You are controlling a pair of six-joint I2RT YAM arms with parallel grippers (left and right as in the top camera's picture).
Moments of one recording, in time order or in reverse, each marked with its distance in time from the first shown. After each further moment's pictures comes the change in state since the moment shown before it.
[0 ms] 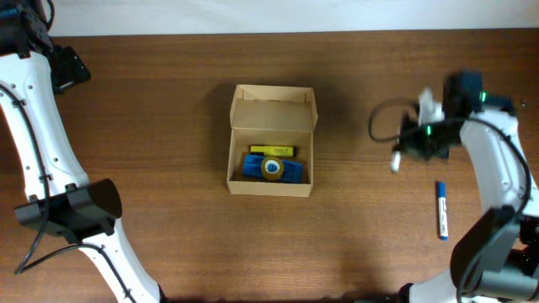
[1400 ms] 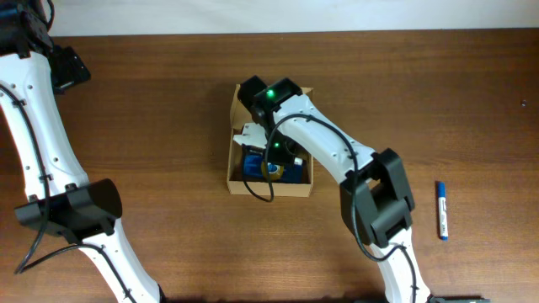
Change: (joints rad) left arm 0.000 0.000 0.000 0.000 0.000 0.000; right arm 0.784 0.561 0.501 -0.190 0.394 -0.713
